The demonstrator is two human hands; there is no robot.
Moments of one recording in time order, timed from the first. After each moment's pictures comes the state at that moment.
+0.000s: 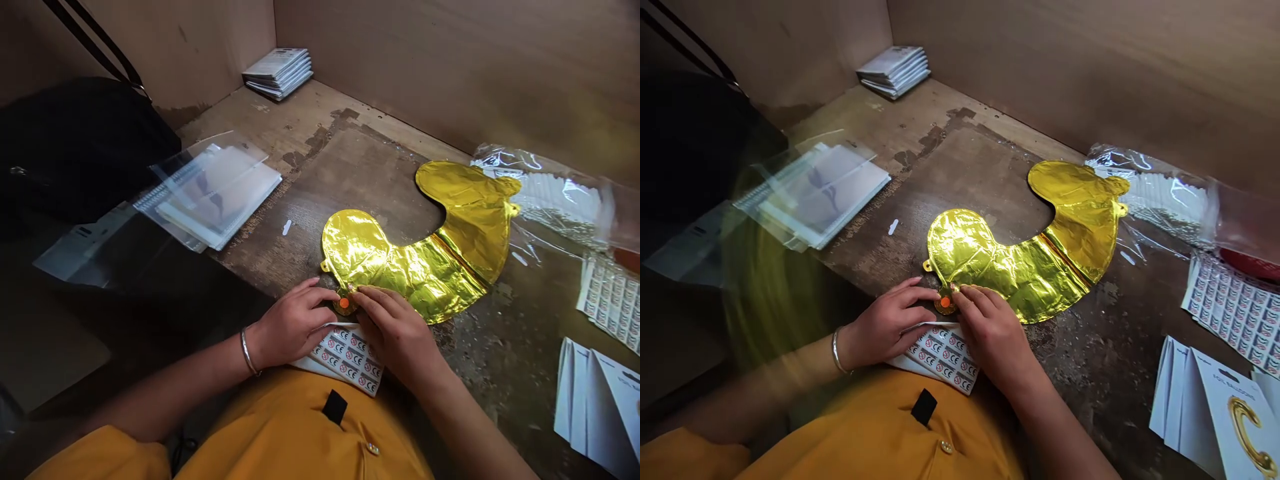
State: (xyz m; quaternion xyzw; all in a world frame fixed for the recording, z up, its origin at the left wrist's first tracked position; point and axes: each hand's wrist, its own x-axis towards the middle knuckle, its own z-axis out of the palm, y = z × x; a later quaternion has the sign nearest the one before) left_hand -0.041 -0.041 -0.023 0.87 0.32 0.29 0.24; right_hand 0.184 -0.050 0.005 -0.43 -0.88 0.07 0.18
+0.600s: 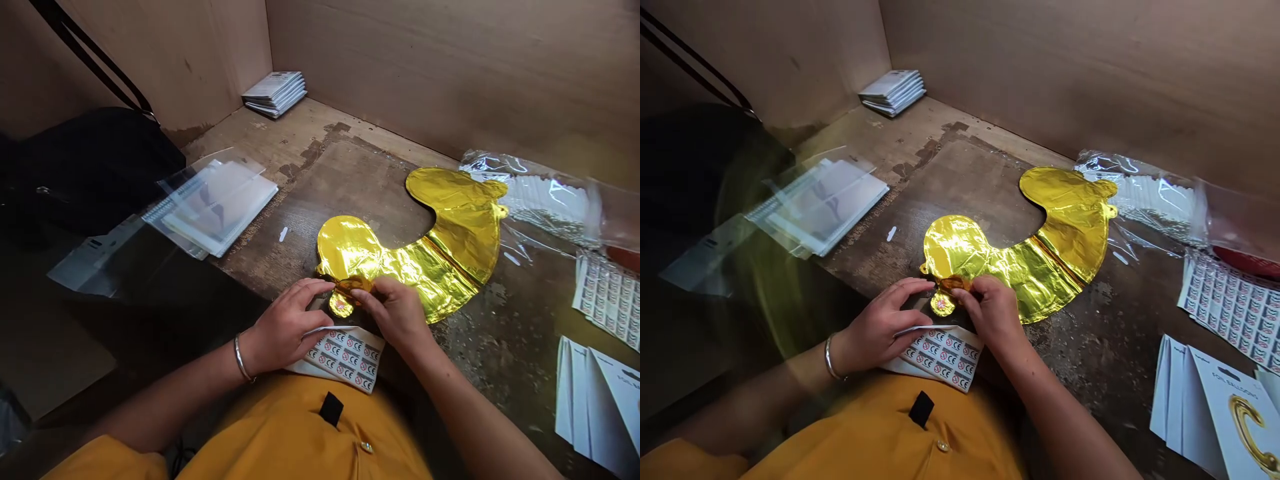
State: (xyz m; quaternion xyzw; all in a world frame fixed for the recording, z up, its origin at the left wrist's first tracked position) left_hand -0.042 -0.047 -0.011 0.86 0.34 0.29 0.23; right_hand 0.183 -0.023 -0.001 -0.63 -0.70 0.24 0.24
